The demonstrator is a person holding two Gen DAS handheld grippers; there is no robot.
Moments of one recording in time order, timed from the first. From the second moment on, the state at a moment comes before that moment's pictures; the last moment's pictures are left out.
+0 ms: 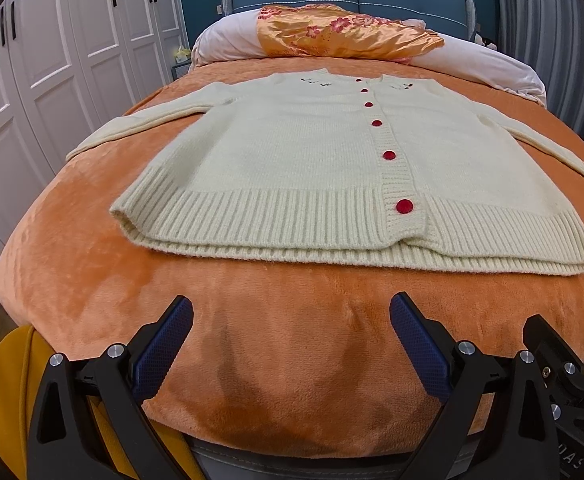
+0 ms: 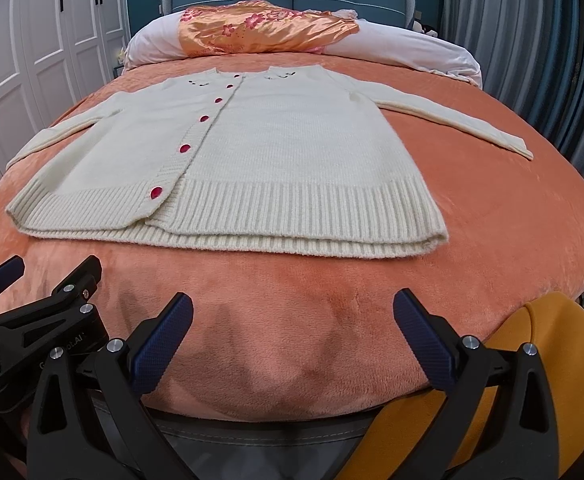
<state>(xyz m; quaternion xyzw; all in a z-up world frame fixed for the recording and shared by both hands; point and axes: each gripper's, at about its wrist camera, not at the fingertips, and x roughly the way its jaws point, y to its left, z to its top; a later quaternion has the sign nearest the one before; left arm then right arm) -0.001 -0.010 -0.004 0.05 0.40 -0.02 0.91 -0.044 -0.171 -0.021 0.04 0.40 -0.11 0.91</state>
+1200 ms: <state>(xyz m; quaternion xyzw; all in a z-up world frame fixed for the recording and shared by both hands) -0.001 -0.008 -0.002 0.05 0.40 -0.02 0.91 -0.044 -0.171 -0.021 0.04 0.40 -0.11 0.91</state>
